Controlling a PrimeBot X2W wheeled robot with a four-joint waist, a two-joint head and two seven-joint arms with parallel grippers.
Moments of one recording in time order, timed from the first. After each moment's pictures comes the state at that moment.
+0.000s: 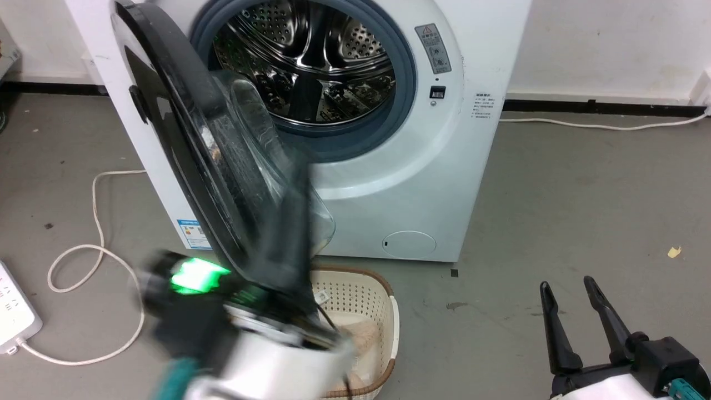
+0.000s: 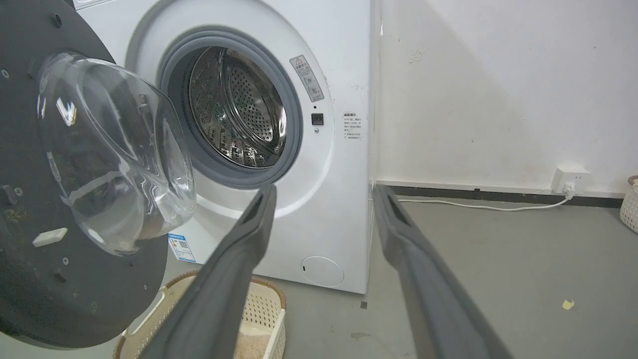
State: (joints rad) left arm -0.19 0.06 -0.34 -0.51 -0.15 0.10 -0.05; right arm 0.07 -0.05 0.01 0.00 0.13 0.13 -0.23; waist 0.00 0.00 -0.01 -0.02
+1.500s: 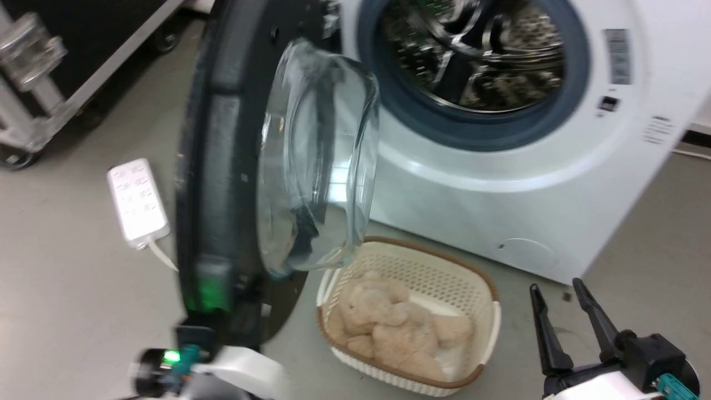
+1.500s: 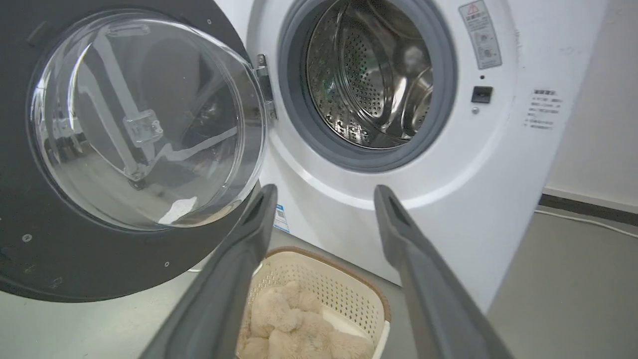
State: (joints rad) left arm -0.06 0.17 -0.31 0.07 -0.31 0.18 -0.11; right arm 0.05 -0.05 0.03 0.04 0.14 0.13 -0.23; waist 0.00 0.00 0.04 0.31
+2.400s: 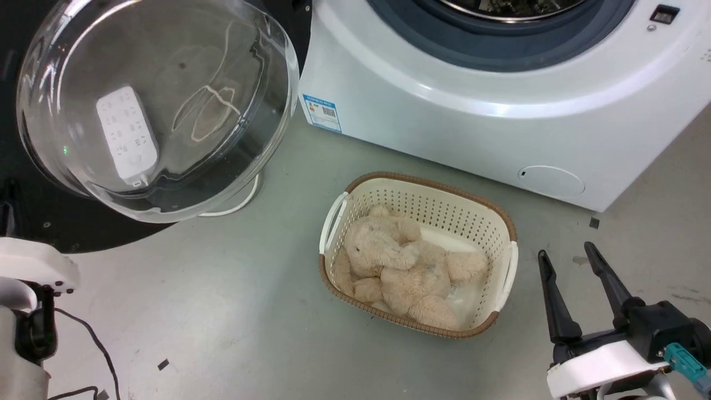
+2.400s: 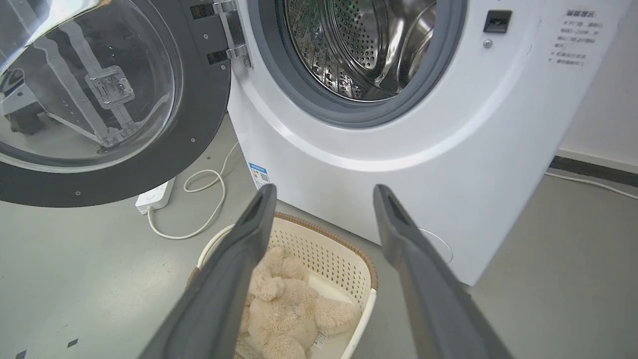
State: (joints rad) left arm -0.41 0.50 0.04 0.47 -0.48 0.09 -0.16; right arm -0.01 -0.05 0.02 -0.04 0.05 0.13 -0.15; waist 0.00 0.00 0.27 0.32
